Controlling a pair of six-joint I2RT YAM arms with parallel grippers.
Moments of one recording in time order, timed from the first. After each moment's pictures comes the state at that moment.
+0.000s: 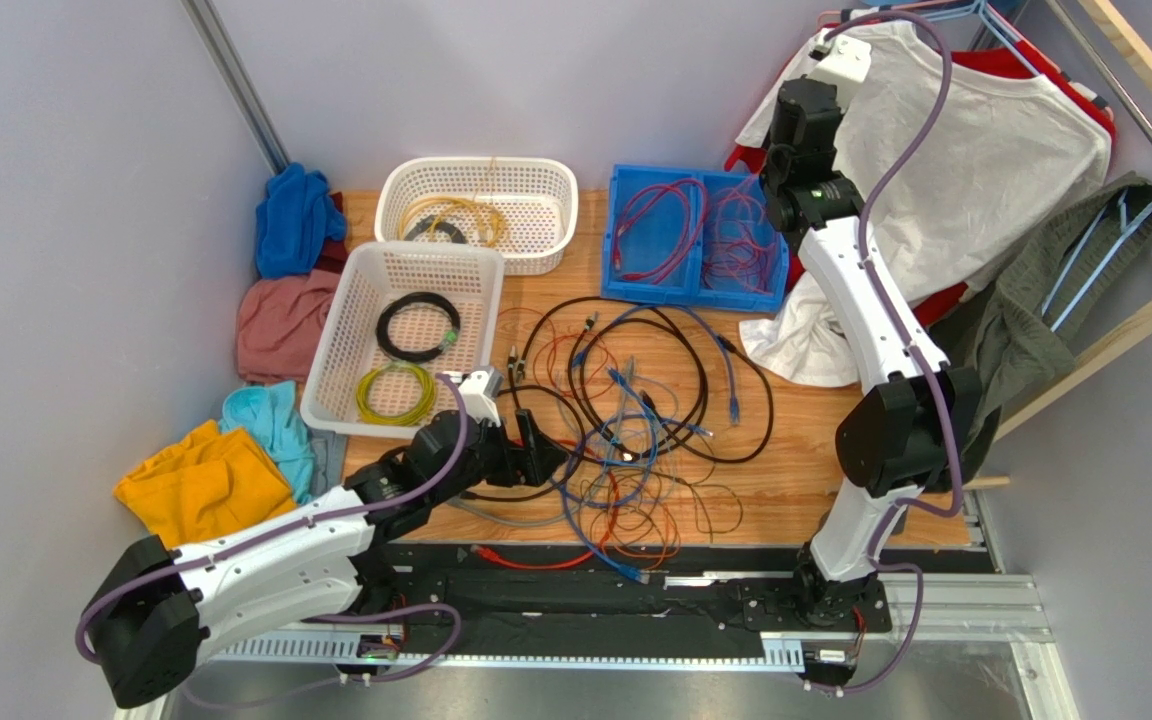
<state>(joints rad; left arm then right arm) -0.86 0.86 0.34 0.05 -0.08 -0.75 0.23 1.79 1.88 -0.18 0.62 0.19</state>
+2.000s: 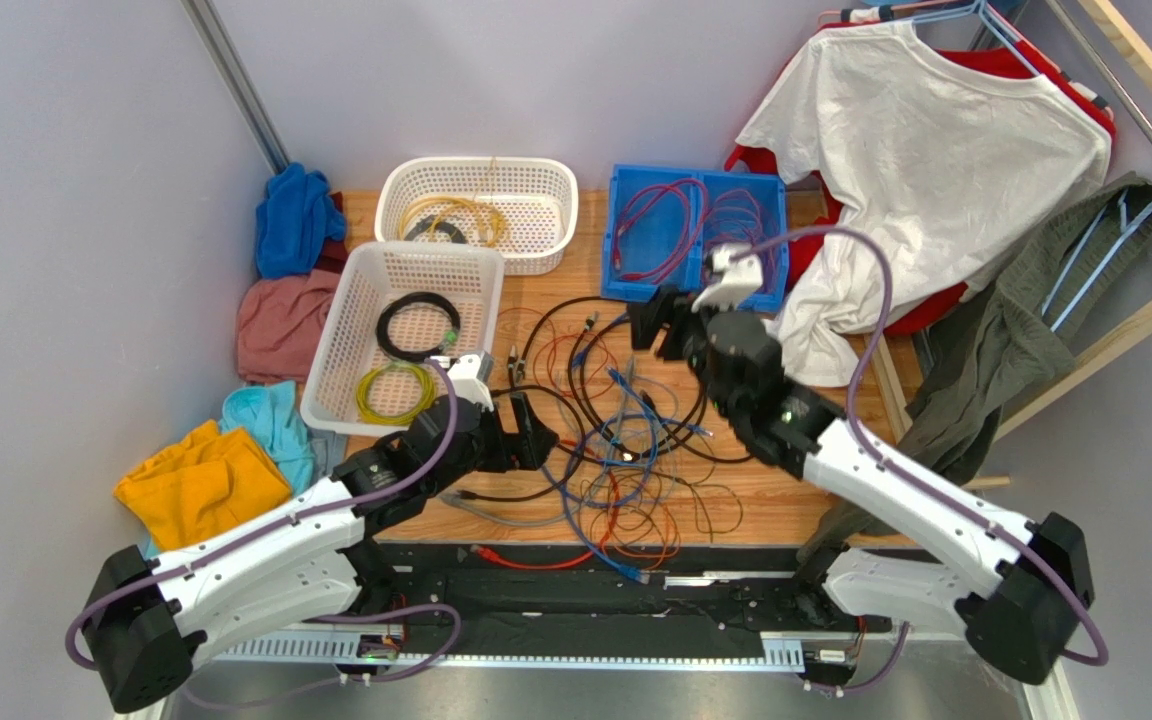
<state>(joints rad) -0.86 0.83 0.48 -0.16 -0.19 -0.74 0.75 1.11 0.90 0.06 0.43 0.44</state>
